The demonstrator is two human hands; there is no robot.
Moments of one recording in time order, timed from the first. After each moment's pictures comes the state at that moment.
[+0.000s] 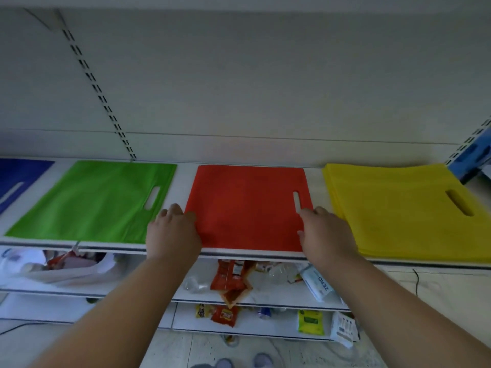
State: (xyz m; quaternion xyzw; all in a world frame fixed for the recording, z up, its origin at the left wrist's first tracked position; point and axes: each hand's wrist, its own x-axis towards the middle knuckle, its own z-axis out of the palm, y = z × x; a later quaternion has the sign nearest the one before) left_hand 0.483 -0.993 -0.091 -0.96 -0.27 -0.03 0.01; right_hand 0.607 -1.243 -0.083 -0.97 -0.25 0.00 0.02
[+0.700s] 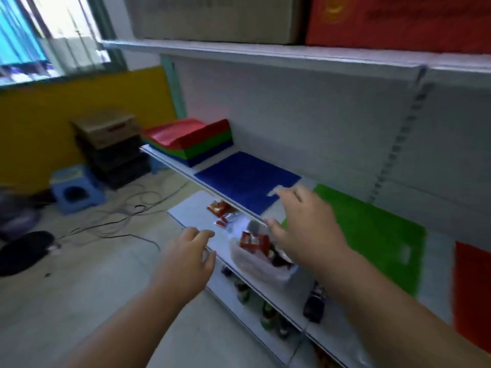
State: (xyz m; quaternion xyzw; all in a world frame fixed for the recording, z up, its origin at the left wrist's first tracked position) left_hand 0.111 -0.729 -0.051 -0.86 -0.49 -0.16 -0.05; right_hand 0.326 -0.813 0.021 -0.76 -0.61 -0.06 0.20
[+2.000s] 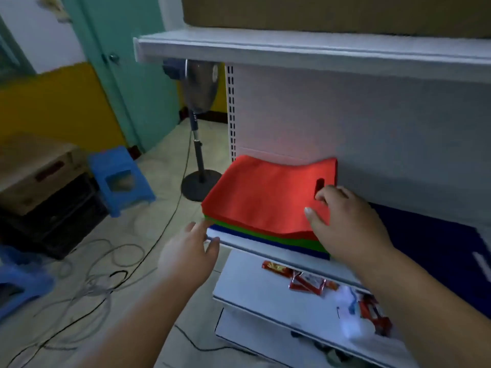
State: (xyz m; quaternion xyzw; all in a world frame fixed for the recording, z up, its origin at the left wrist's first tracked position) left_hand -0.018 -0.074 -0.058 -0.90 -0.39 -0.14 -0.16; right_hand 0.170 -0.265 0.017 -0.90 -0.38 -0.07 0.19
